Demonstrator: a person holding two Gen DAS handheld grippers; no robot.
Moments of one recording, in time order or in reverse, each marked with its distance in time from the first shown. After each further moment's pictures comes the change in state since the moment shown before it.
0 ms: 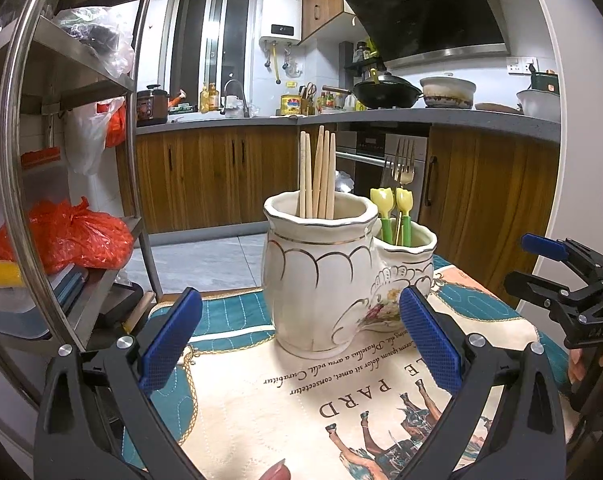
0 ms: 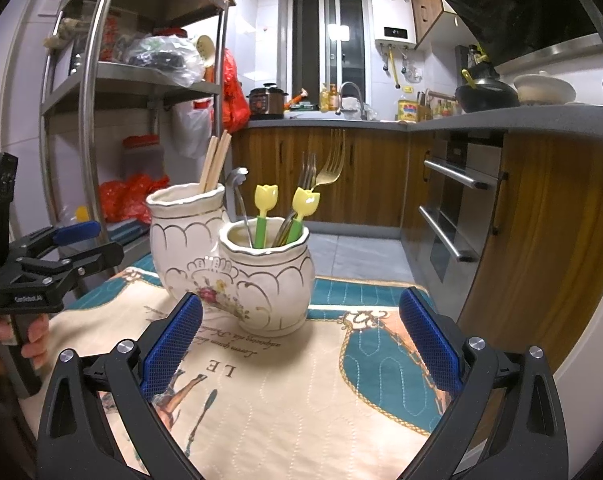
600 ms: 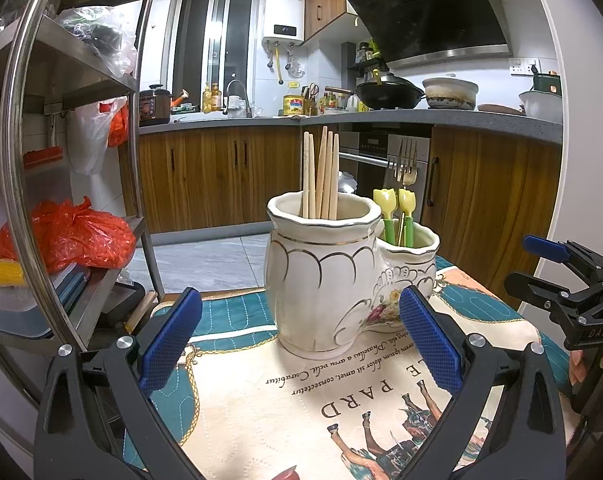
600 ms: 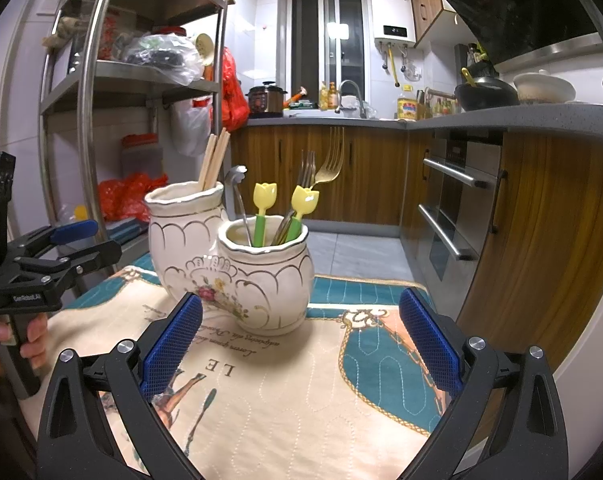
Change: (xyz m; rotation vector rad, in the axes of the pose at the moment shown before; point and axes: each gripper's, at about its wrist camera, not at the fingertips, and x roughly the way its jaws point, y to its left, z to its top) left arm -0.002 0.001 0.001 -0.005 -0.002 0.007; right arm 0.000 0.000 0.000 0.000 0.000 0.000
